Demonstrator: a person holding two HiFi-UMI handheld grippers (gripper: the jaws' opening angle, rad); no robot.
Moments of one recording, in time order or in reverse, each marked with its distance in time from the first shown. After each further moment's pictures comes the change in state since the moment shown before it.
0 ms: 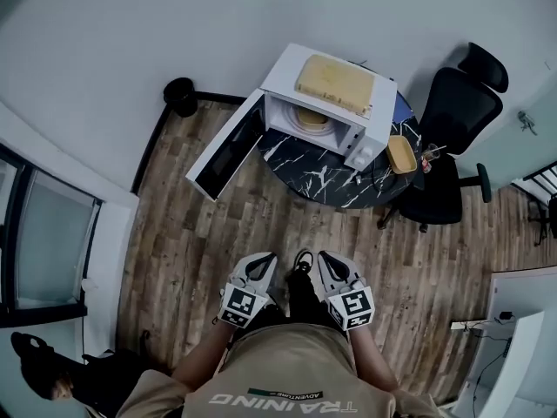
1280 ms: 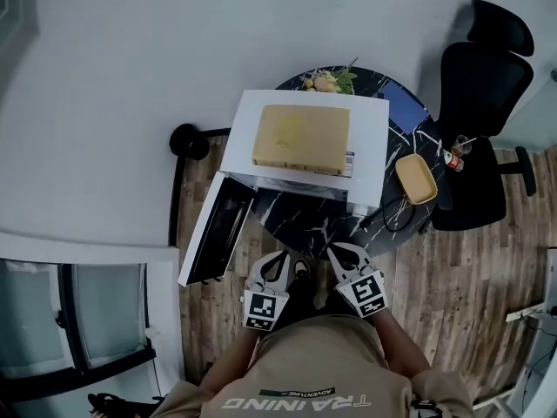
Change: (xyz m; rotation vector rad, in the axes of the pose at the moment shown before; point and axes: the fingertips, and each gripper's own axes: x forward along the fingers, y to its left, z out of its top) left arm 0.219 0.113 0.095 0.151 0.165 0.088; right arm 0.147 -0.211 0.034 0.074 -0.021 0.072
